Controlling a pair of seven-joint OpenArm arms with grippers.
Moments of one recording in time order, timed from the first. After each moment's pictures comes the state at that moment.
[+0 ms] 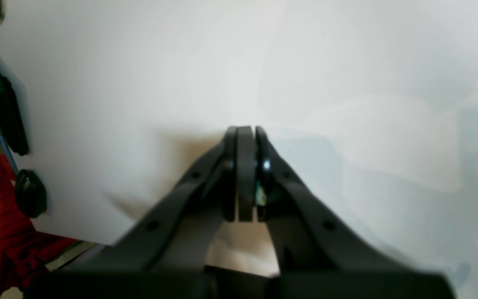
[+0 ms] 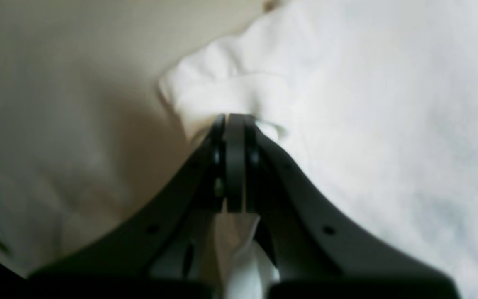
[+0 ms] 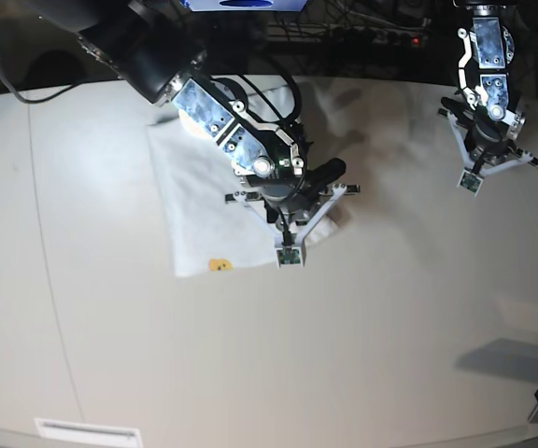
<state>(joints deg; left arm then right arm) 20.0 -23.3 -17.6 100.9 12.9 -24.7 49.9 11.2 -5.0 -46.7 88.3 16.7 -39.0 -52.2</state>
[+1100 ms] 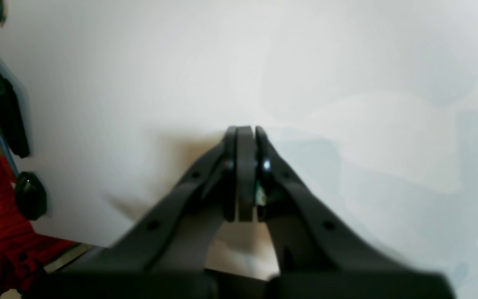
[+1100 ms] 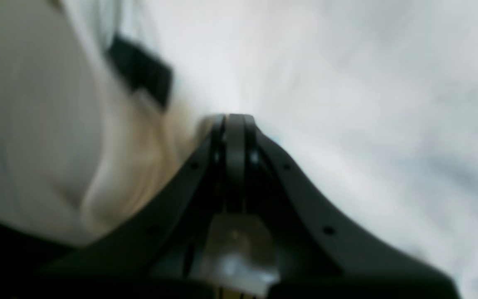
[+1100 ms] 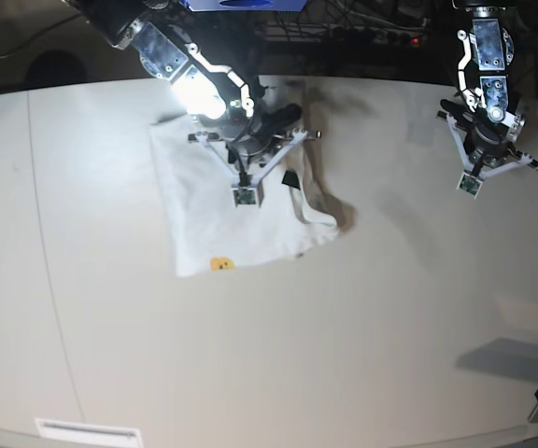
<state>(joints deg) 19.5 -23.2 -17.6 100.9 12.7 -24.7 49.9 -3.3 2.6 -45.5 101.9 15.9 -39.3 -55.2</state>
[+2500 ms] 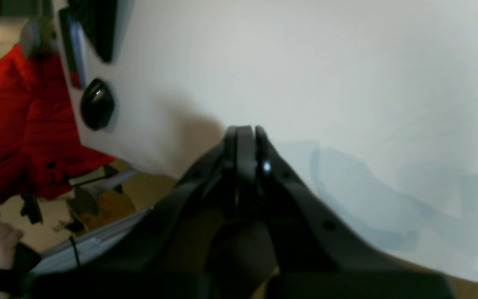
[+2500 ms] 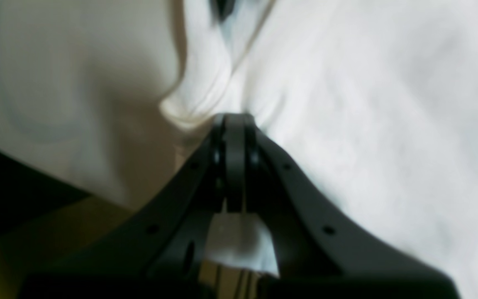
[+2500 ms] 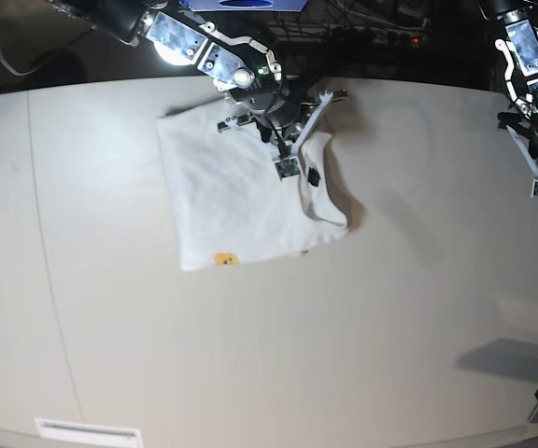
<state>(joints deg) 18.6 -25.4 -33.8 100.8 12.9 -24.7 52.2 -1.4 4.7 -57.5 102.5 16.8 -39.1 -51.0</state>
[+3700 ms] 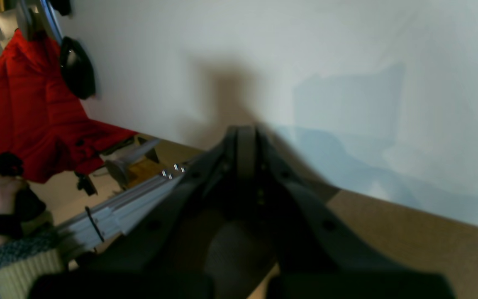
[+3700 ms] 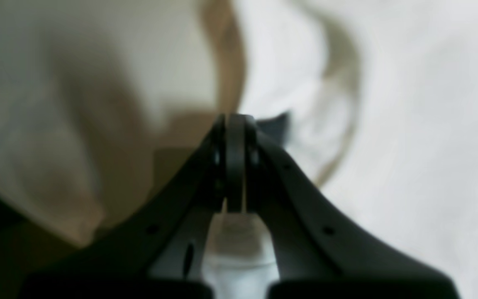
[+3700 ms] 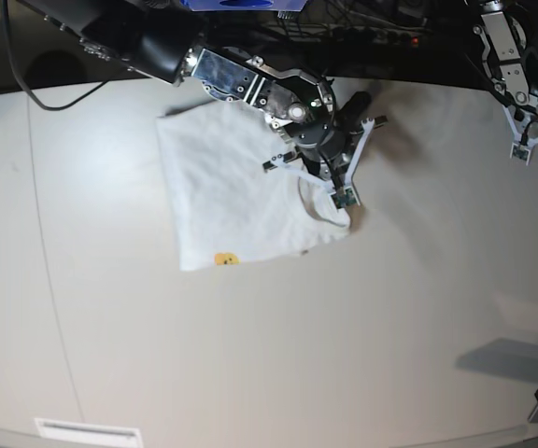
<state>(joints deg) 21.2 -20.3 -33.4 92.1 31.0 -25.1 45.2 9.8 -4.5 -62.4 86.7 17.0 -36.5 -49.9</state>
